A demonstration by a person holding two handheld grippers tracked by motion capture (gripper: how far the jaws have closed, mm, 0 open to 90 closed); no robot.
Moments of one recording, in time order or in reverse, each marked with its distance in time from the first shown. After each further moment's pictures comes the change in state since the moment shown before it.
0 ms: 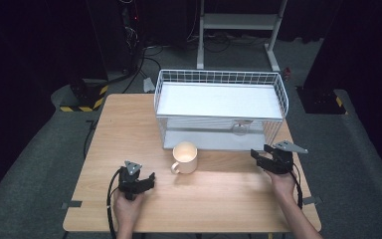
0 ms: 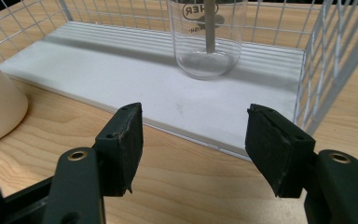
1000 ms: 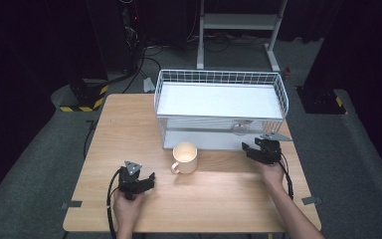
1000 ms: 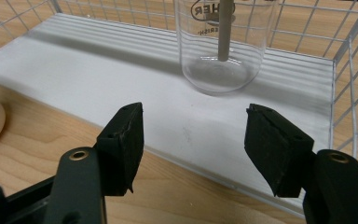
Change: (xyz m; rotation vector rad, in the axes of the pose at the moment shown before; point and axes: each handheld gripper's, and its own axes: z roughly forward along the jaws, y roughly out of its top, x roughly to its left) left arm 0.000 0.000 0.000 0.001 -0.001 0.000; right arm 0.009 0.020 0.040 0.056 -0.010 -0.023
